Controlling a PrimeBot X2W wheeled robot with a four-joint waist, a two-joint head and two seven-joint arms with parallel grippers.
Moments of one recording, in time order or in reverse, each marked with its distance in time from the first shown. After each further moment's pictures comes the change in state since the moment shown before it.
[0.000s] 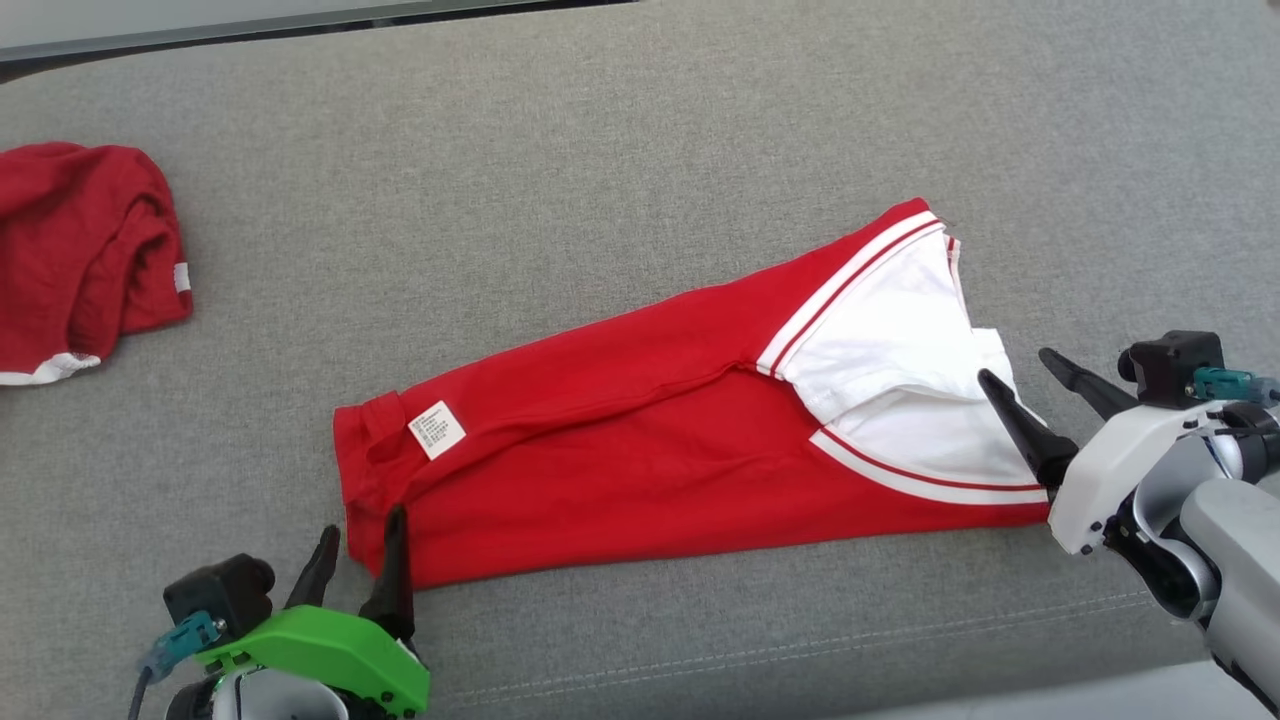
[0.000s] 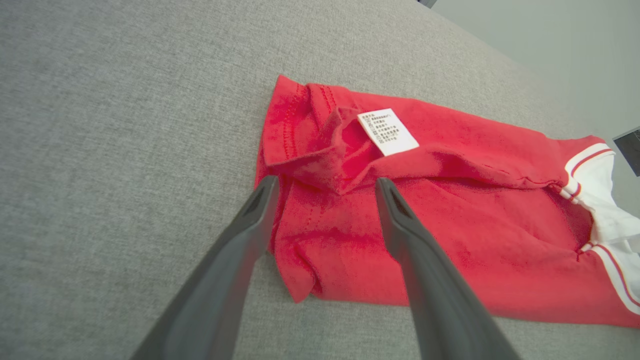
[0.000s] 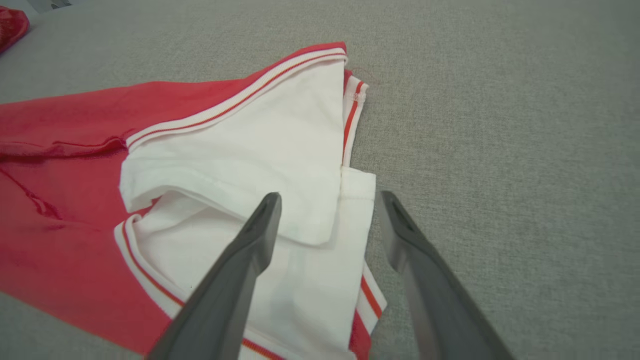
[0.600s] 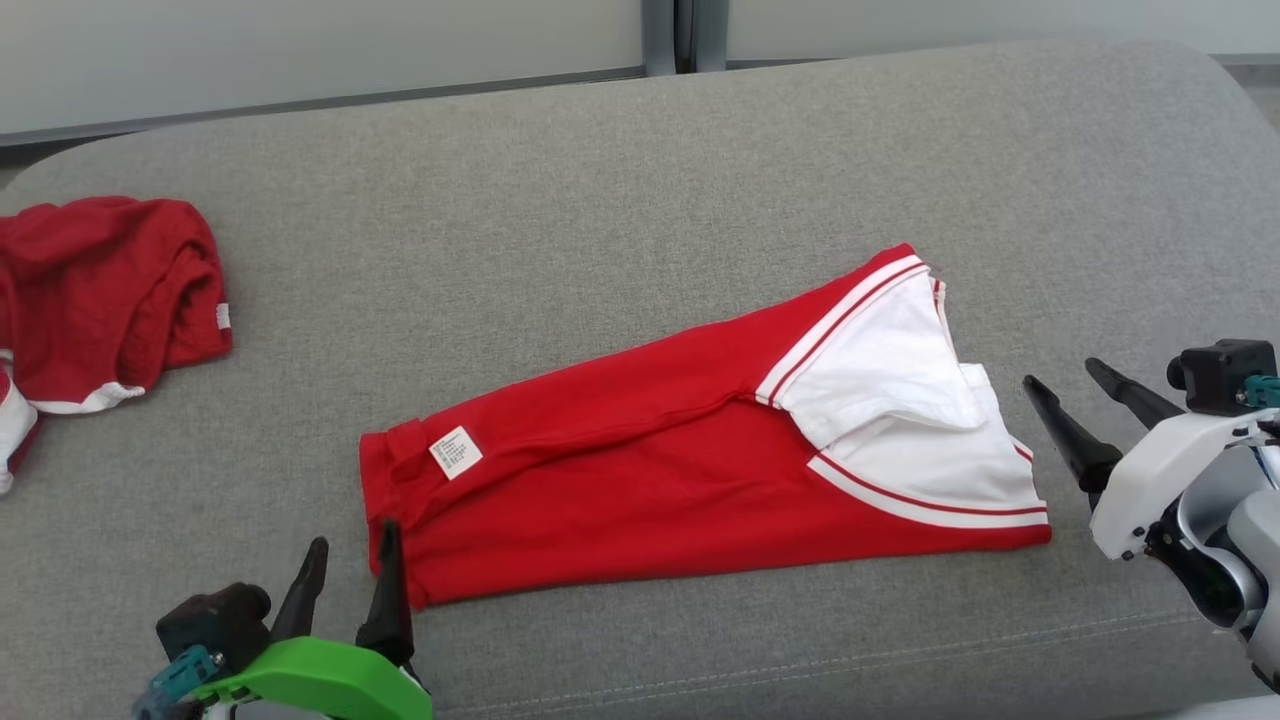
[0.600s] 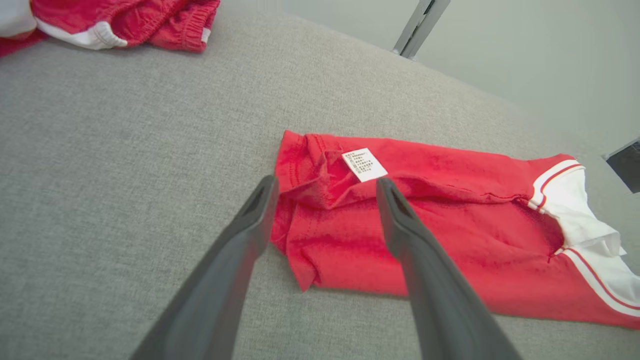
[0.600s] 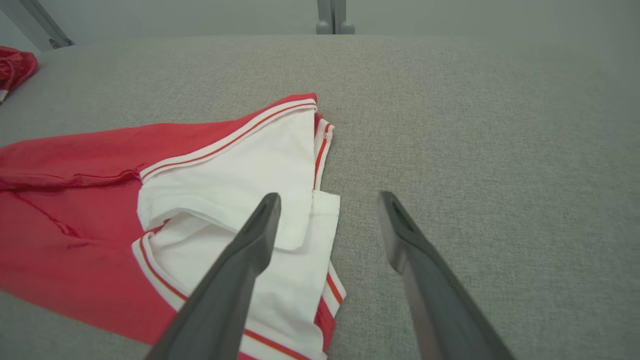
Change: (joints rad) left arm 0.087 0.042 -0.003 -0.121 0.054 0.079 -0.030; right arm 0.069 -0.045 -0.079 -0.035 0.010 0.000 0.028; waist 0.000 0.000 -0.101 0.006
